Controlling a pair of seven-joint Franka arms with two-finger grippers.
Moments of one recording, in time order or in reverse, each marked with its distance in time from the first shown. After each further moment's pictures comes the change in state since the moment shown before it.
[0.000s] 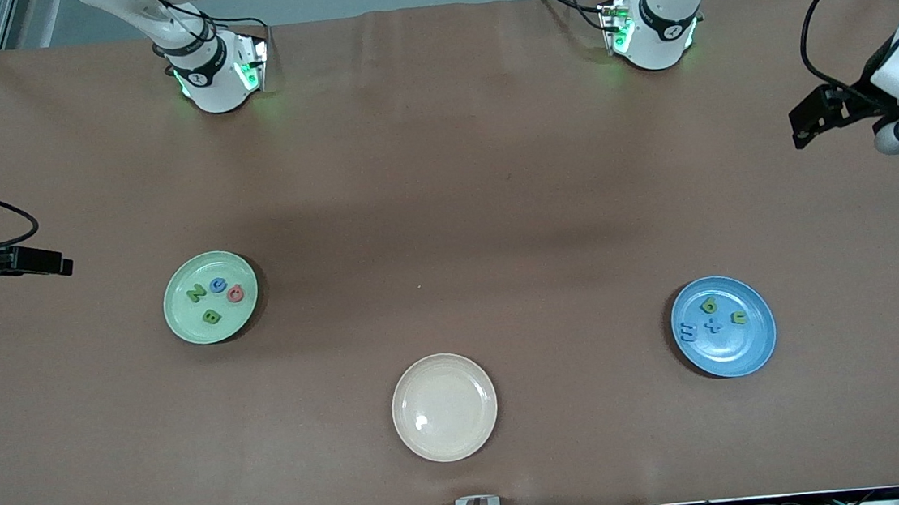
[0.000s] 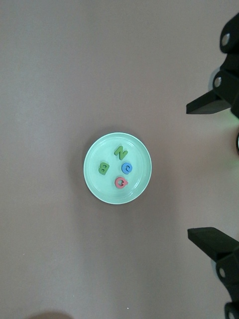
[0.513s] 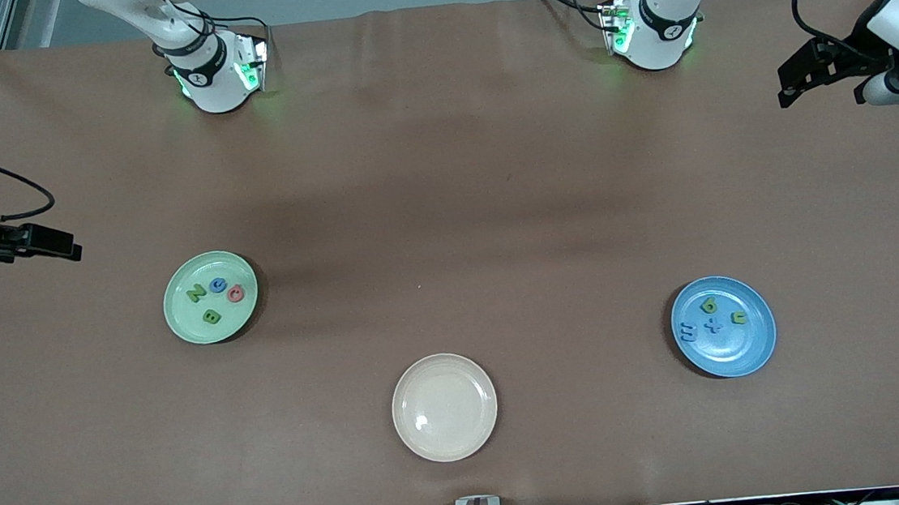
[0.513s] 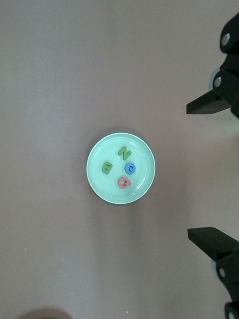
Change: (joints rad) left arm -0.103 -0.133 0.127 -0.143 -0.075 -0.009 0.033; right arm 0.039 -0.150 0.000 -0.209 -0.033 0.123 -0.004
